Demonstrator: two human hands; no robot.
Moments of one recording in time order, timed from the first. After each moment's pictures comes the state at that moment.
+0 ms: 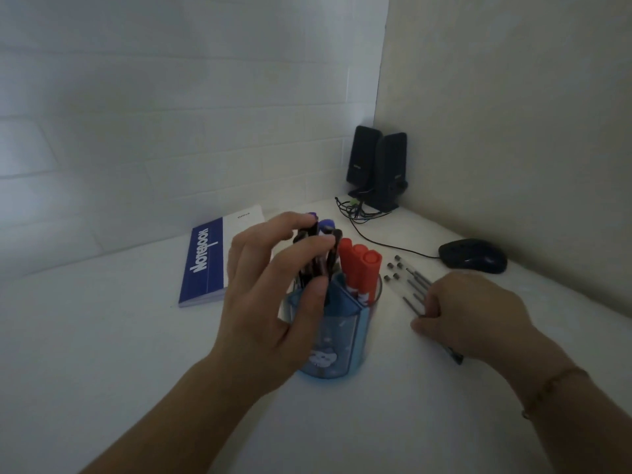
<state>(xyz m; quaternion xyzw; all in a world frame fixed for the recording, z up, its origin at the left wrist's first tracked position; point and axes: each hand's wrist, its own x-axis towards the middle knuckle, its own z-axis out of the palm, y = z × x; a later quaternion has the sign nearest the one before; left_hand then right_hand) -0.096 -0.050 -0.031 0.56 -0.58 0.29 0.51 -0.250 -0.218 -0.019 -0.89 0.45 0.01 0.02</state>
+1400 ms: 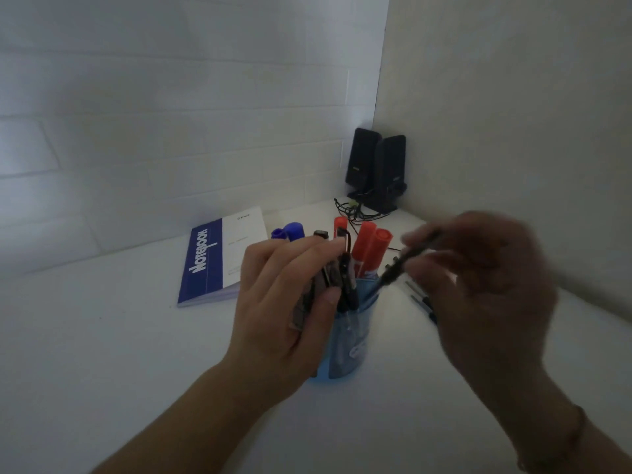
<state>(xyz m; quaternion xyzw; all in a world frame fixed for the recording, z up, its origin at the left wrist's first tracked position) -0.106 -0.053 -0.038 0.55 -0.59 0.29 0.52 -0.250 -0.165 -0.004 -0.74 0.01 -0.60 0.31</state>
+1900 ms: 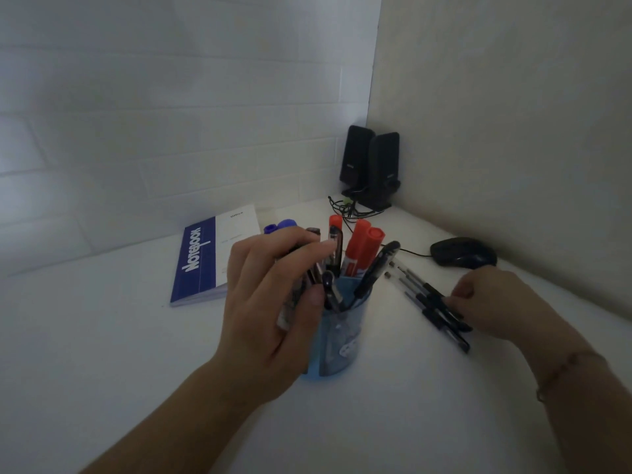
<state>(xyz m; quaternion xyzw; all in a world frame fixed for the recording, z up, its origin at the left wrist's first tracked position) -0.104 -0.052 -0.038 0.55 -0.59 0.29 0.52 -0.277 -0.279 -0.038 -0.85 0.50 -0.04 0.11</state>
